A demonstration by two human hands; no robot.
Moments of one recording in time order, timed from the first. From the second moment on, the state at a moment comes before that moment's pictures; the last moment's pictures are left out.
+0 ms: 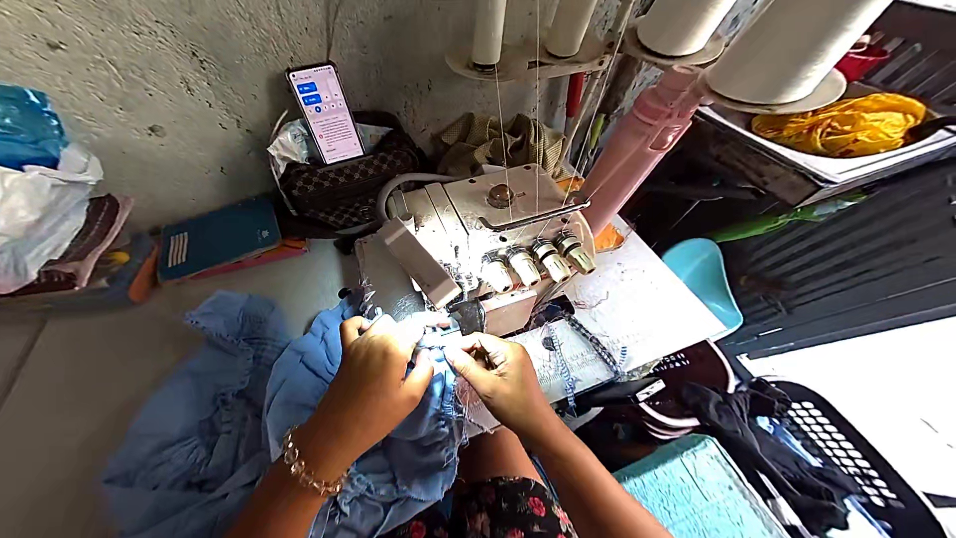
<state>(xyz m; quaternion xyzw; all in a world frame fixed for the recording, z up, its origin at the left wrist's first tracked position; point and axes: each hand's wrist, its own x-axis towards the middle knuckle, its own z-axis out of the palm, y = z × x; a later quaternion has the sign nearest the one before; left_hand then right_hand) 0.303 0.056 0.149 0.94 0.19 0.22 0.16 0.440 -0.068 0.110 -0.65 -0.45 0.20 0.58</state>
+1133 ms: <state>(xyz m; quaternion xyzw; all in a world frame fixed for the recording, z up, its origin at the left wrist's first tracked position) 0.306 0.072 0.154 0.93 0.19 0.15 0.27 0.443 -0.059 0.114 -0.63 -0.45 0.18 0.61</state>
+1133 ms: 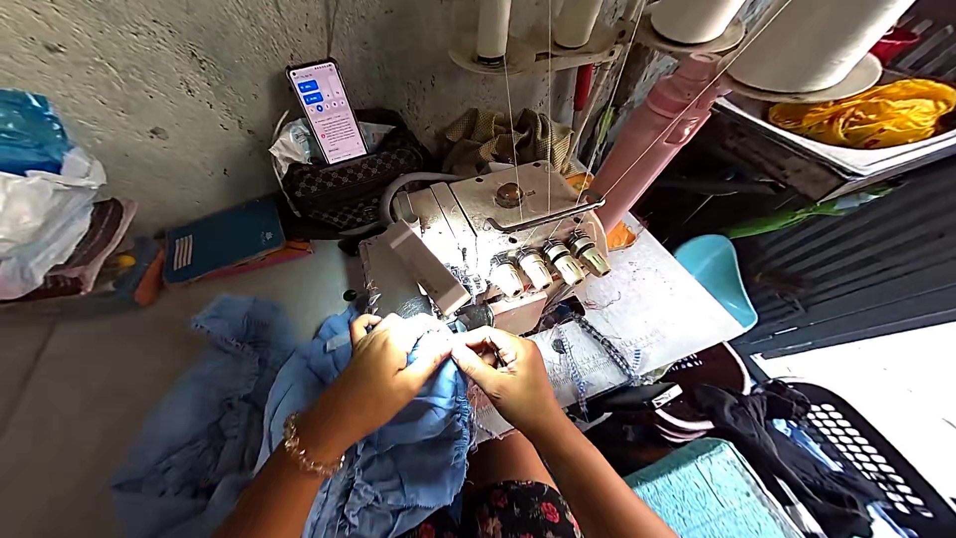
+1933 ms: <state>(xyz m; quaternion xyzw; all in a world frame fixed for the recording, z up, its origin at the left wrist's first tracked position) 0.327 0.067 0.134 0.92 0.30 0.25 0.08 0.446 -0.029 0.087 -0.61 -0.32 0.22 0.69</state>
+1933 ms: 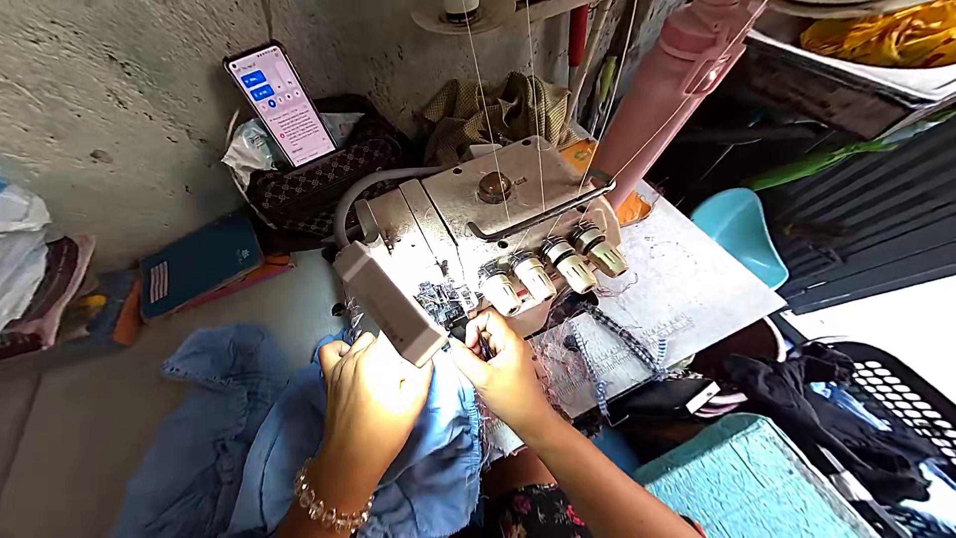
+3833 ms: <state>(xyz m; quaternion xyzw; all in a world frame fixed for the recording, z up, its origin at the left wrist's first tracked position) 0.304 0.020 0.124 0.95 0.20 0.24 -0.04 0.404 -0.100 0.060 -0.56 -0.31 0.34 0.68</state>
